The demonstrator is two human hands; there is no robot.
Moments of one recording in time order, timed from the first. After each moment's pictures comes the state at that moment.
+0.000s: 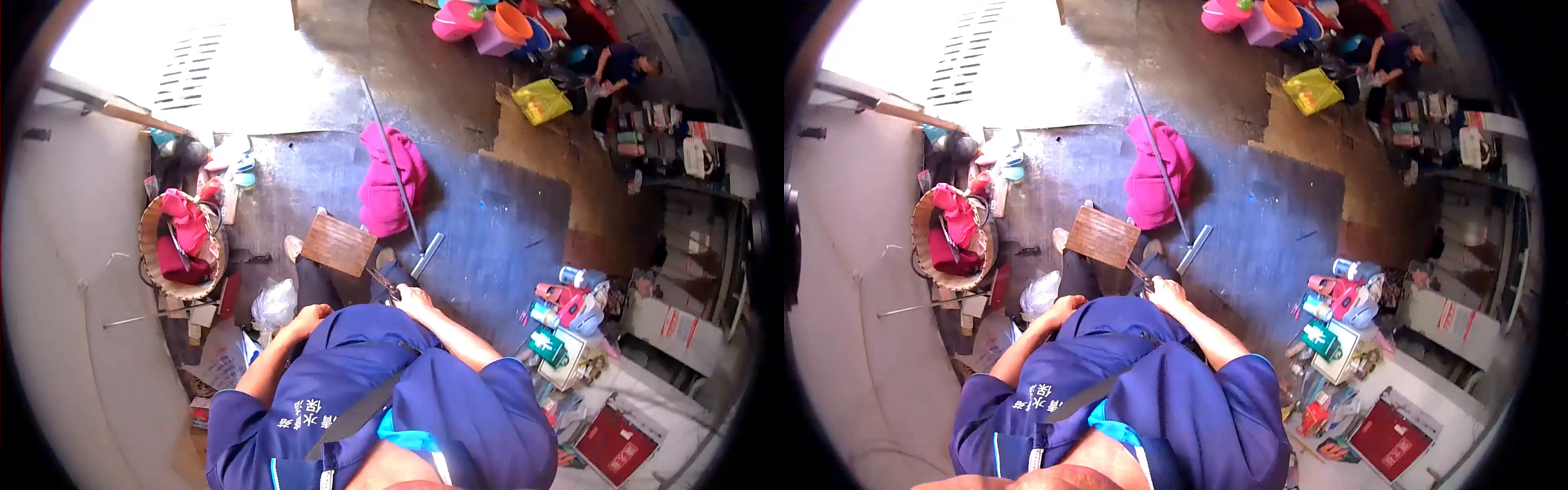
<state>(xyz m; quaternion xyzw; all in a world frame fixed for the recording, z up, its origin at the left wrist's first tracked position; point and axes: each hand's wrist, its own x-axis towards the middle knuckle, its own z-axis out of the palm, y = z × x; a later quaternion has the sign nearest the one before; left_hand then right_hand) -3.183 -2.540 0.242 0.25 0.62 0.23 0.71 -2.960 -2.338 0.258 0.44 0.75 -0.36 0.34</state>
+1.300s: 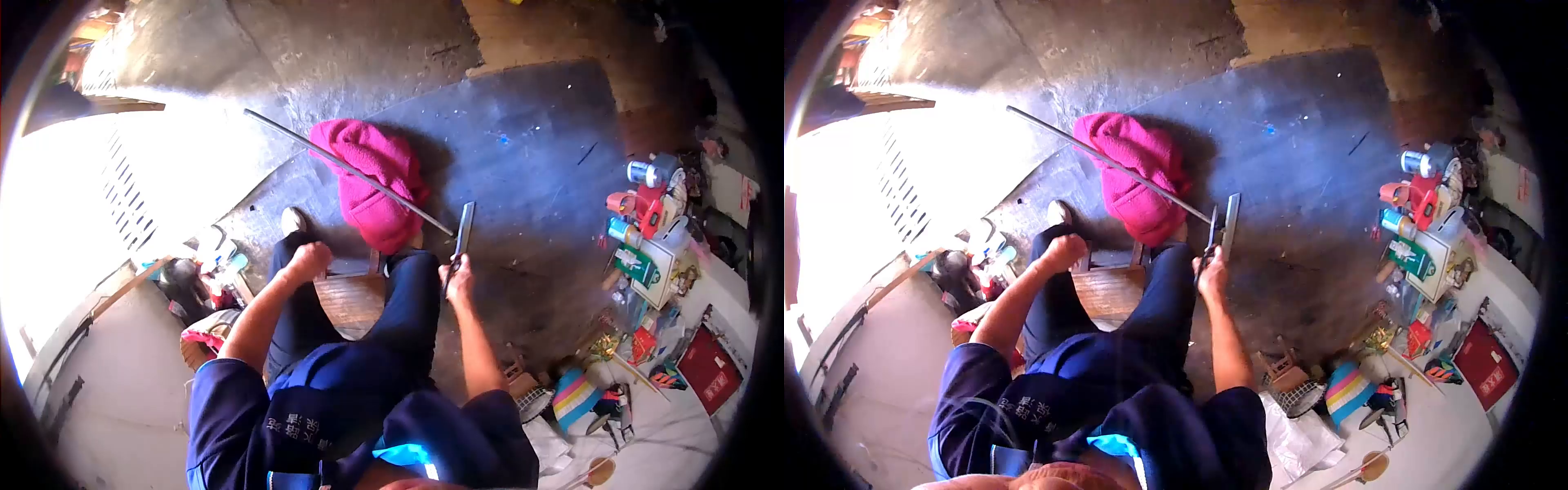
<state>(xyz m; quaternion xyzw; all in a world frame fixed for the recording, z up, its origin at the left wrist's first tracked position) -3.264 -2.160 -0.066 0.81 0.46 0.00 0.36 -2.872 -2.157 0.008 0.82 0.41 -0.39 -0.07</state>
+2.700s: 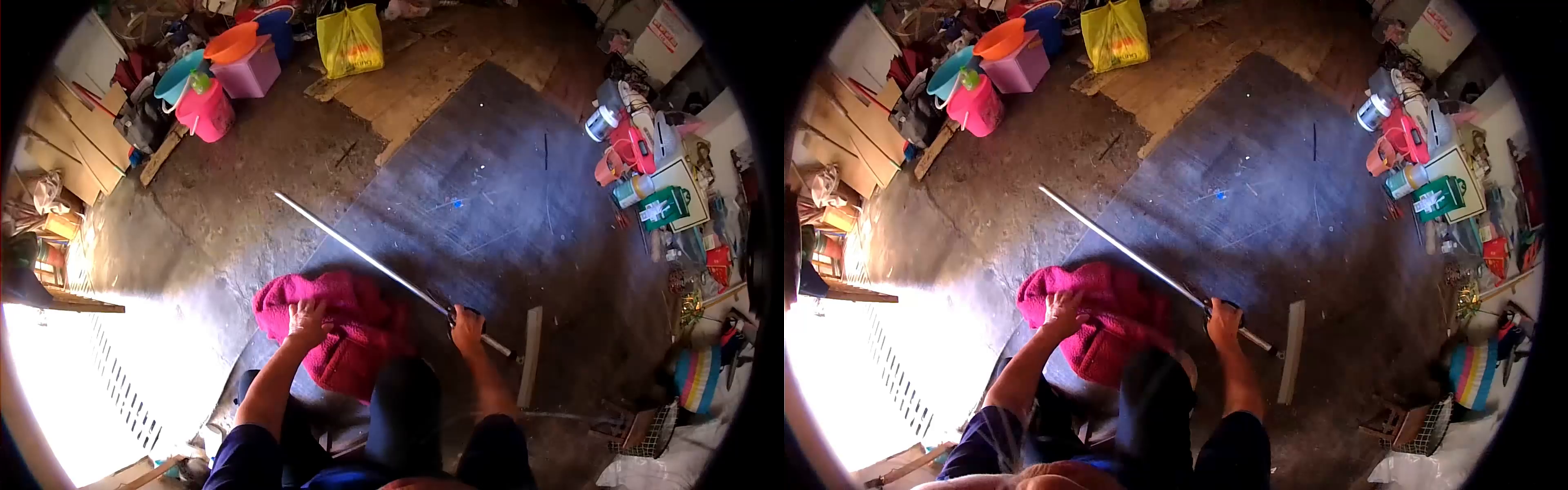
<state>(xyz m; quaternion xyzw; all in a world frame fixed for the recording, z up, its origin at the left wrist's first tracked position) -3.119 -1.969 -0.256 0.85 0.49 -0.10 0.15 -2.748 -2.127 -0.335 0.79 0.59 -0.05 -0.13</state>
